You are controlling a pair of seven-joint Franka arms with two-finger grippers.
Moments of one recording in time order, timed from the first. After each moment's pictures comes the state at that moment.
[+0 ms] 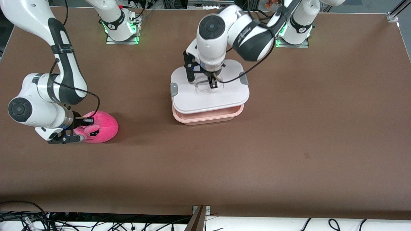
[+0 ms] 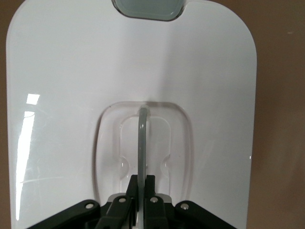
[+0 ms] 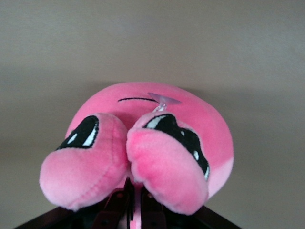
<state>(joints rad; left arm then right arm) -0.69 0.42 -0.13 -1.45 -0.01 1.80 0.56 0.08 0.47 -0.08 -1.72 0.02 2.06 -0.11</state>
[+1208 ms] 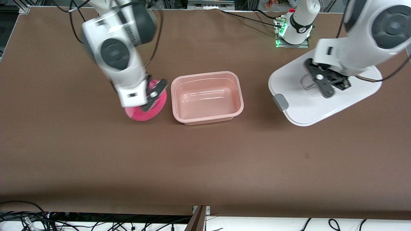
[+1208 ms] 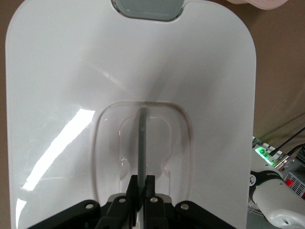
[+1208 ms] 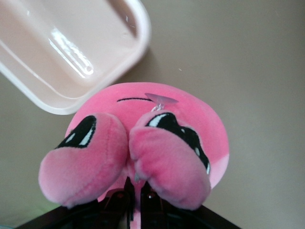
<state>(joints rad) -0.13 0.21 -0.10 -1.38 0.17 1.28 0.85 0.43 0.40 0.22 -1.35 -0.20 1.53 -0.45</state>
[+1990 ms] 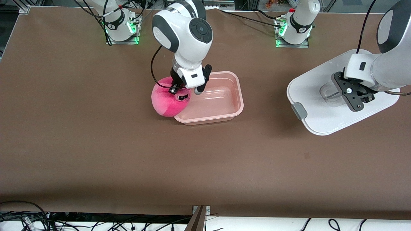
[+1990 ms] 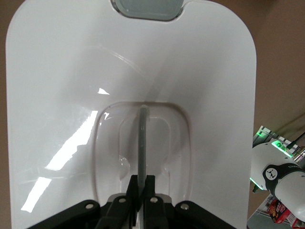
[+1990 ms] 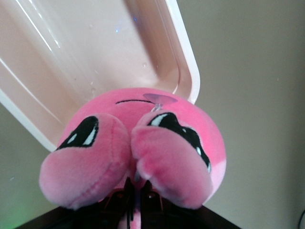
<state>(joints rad) -0.03 0.24 -0.12 -1.38 0.17 1.34 0.96 0.64 0.51 0.22 -1.35 -0.40 1.63 -0.35</state>
